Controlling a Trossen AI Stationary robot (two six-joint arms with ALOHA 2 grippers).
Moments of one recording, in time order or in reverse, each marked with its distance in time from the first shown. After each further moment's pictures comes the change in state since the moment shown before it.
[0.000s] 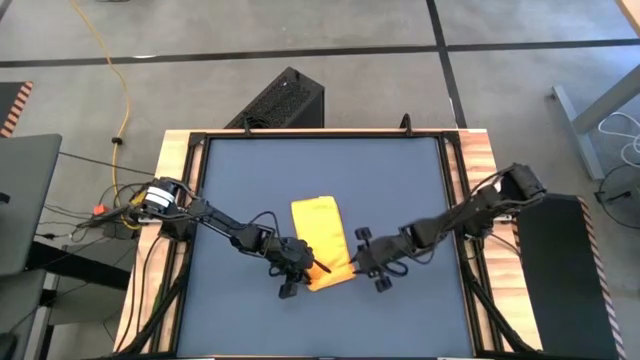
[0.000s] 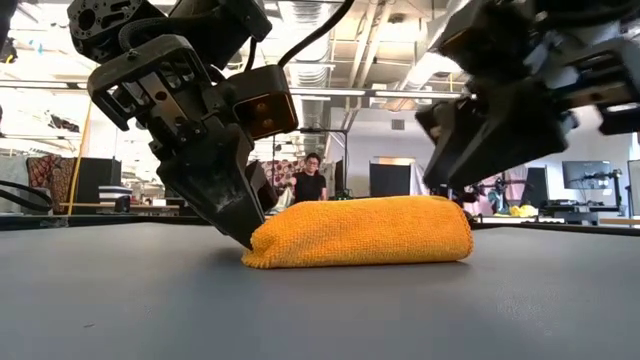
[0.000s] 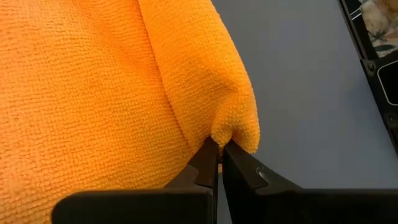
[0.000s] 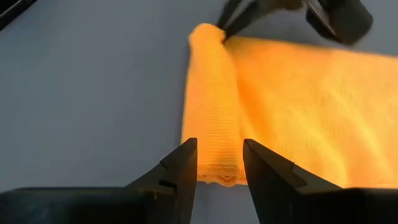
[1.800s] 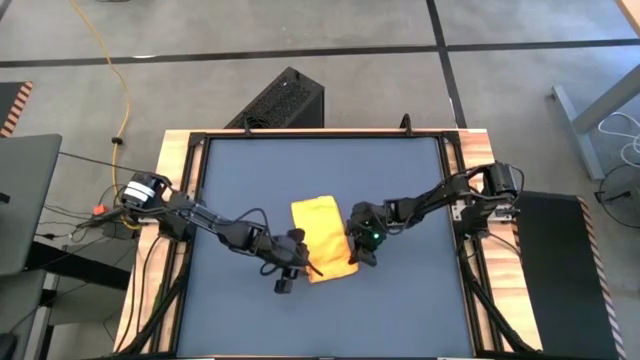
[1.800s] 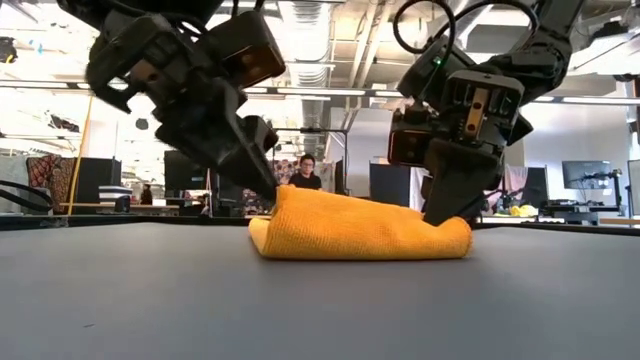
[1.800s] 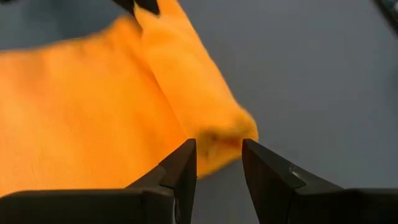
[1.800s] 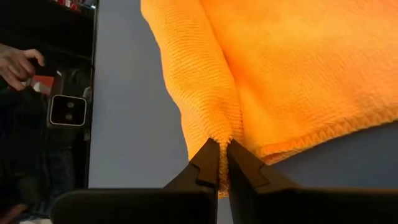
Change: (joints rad) left arm -0.025 -0.161 -0.002 -0.147 -0.239 0.241; right arm -0.346 0.185 0.000 0.106 -0.640 0.586
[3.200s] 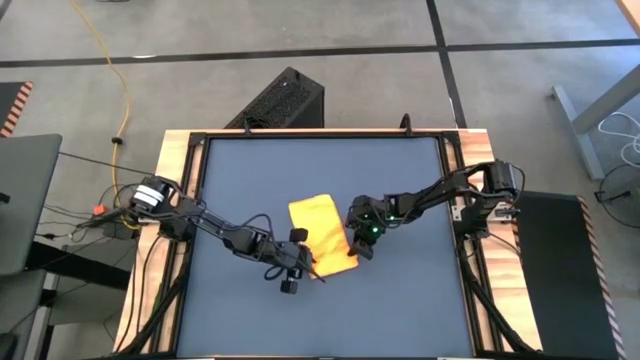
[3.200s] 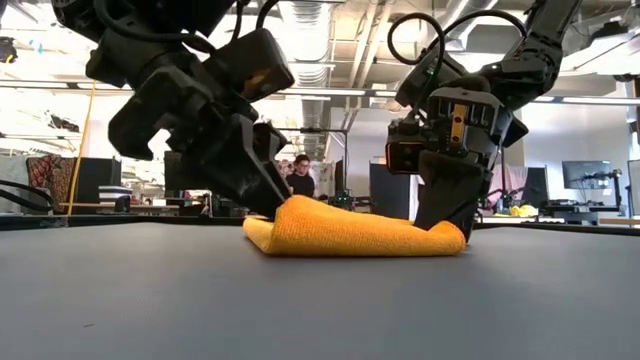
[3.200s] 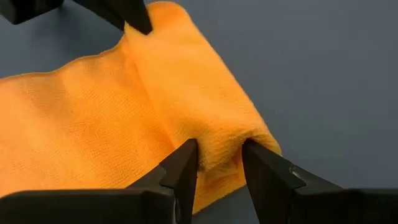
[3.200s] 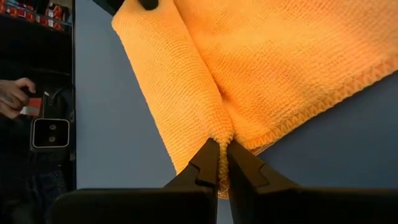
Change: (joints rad) left arm -0.024 0.081 0.009 0.079 -0.142 0.086; right arm -0.058 0.000 0.000 -0.033 0.032 0.026
